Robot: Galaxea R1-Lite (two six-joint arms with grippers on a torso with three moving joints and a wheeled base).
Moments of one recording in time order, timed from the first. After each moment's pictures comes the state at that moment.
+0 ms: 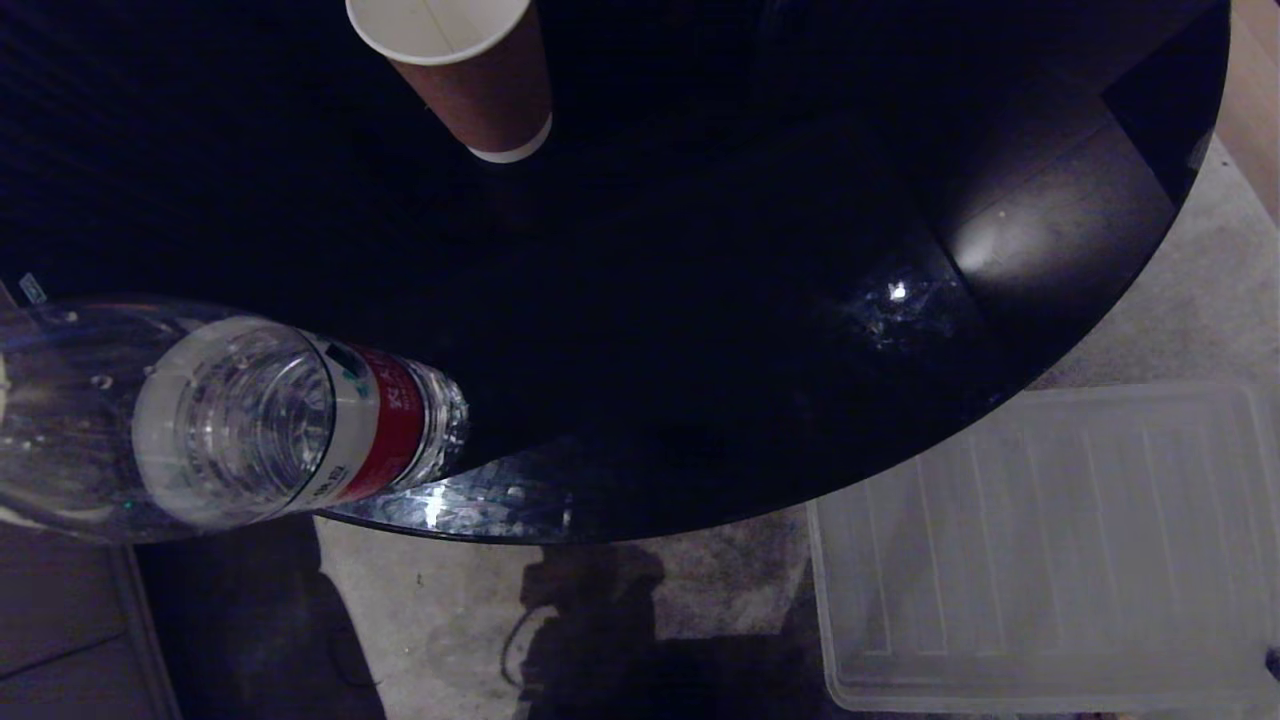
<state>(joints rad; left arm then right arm) 0.00 0.00 0.00 -0.01 0.07 -0.15 -0.05 0.54 -0.30 0.10 0.11 0.04</state>
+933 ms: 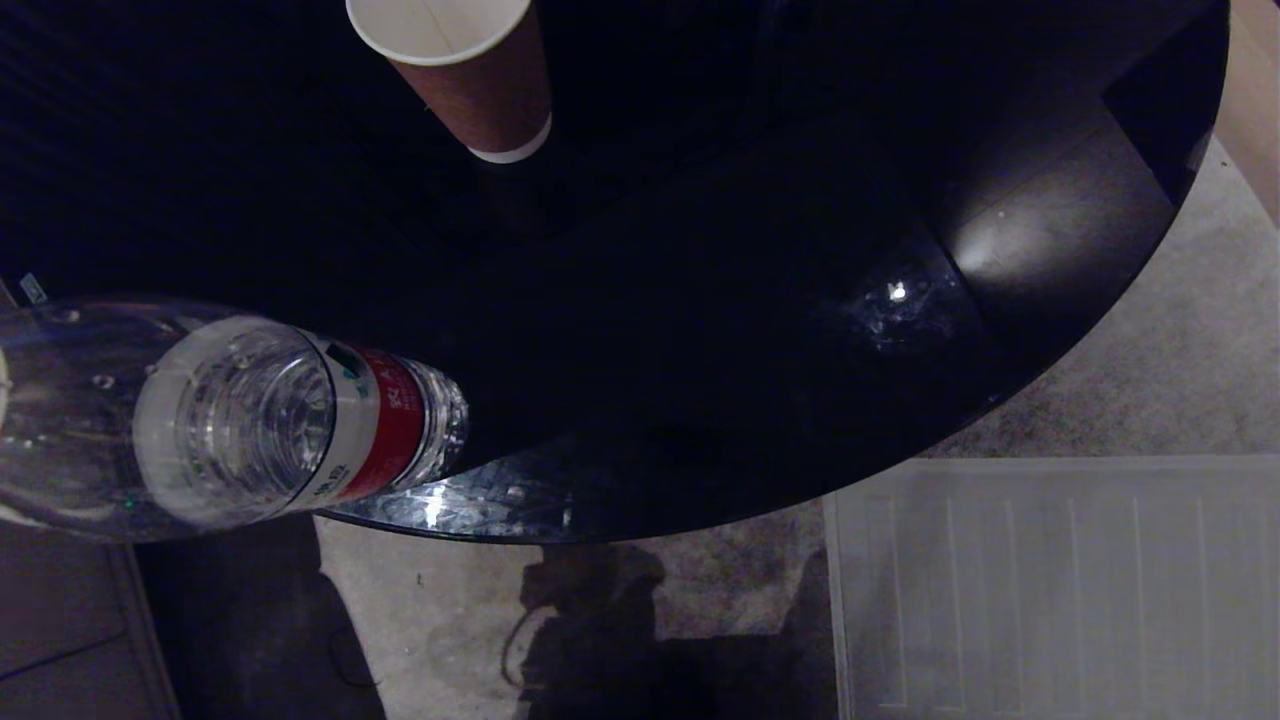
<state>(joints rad) 0.00 0.00 0.00 -0.01 0.07 -0.15 -0.03 0.24 -0.12 0.09 0.03 0.04</state>
